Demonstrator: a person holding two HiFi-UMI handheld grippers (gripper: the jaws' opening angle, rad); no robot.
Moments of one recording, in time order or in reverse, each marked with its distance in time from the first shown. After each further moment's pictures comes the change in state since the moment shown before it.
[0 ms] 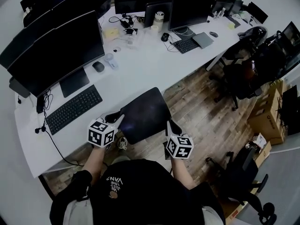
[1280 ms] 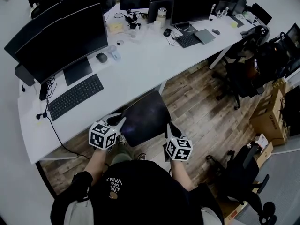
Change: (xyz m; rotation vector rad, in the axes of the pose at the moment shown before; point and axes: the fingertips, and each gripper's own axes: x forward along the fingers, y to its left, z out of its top) left arm -0.033 -0.058 -0.052 -0.017 0.008 0.034; right arm -0.055 -0.006 -0.054 0.010 0.031 0.025
